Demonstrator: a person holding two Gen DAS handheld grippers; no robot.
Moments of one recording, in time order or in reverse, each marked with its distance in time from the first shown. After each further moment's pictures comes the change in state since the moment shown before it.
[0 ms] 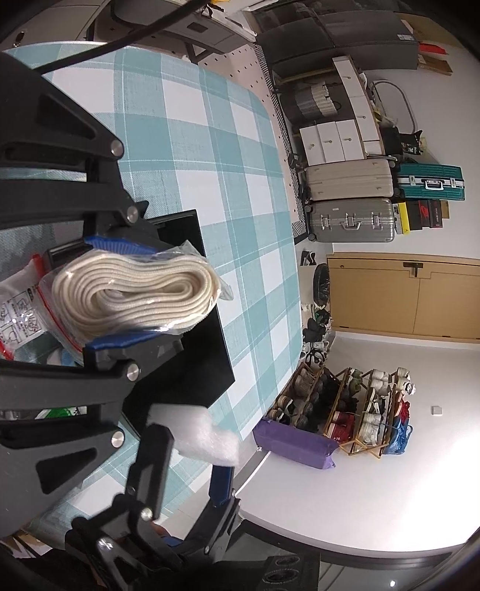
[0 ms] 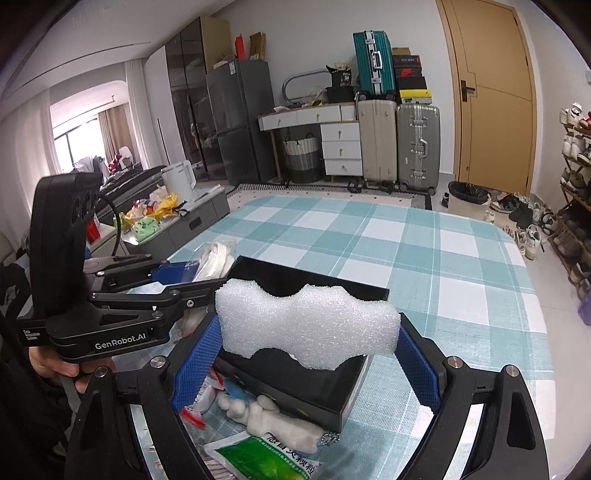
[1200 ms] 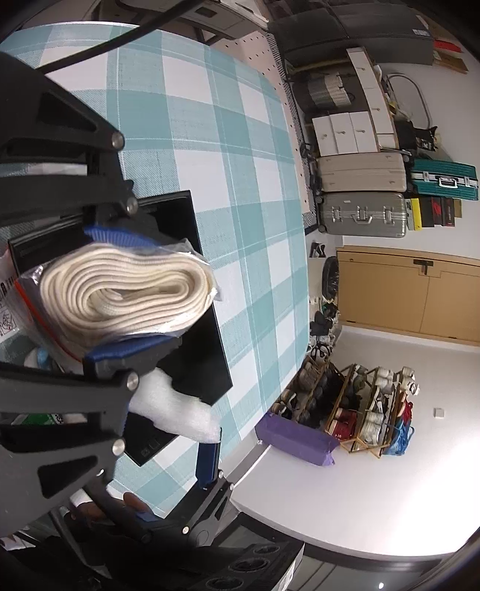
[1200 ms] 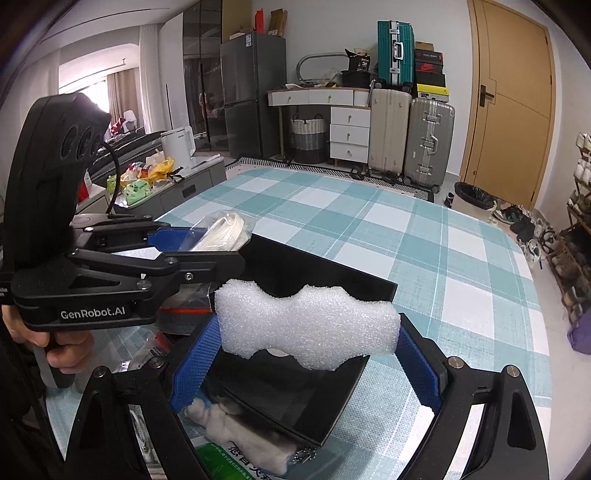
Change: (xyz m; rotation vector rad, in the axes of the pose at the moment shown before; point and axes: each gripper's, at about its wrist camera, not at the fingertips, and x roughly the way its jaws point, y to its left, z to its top) left arm 0.028 0.006 0.006 -0.038 0.044 -0.047; right arm 0.042 -0.003 -0.006 -0.124 0.075 -0.026
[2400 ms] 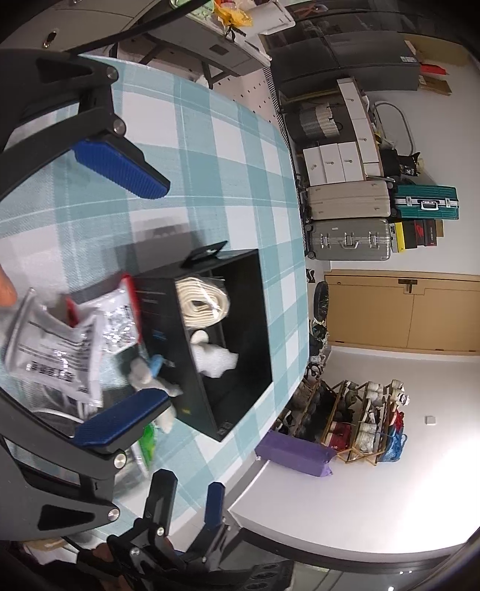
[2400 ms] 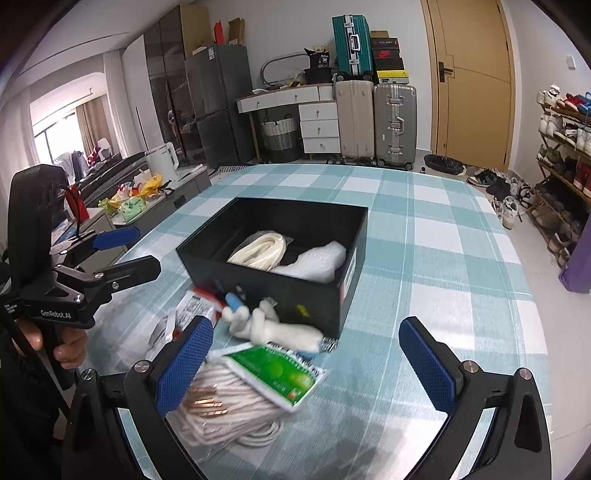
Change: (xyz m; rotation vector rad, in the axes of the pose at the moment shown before) left arm -0.085 -0.002 -0.074 0.017 -0.068 0.111; right arm -0.082 0.027 -0.066 0.166 0.000 -0.057
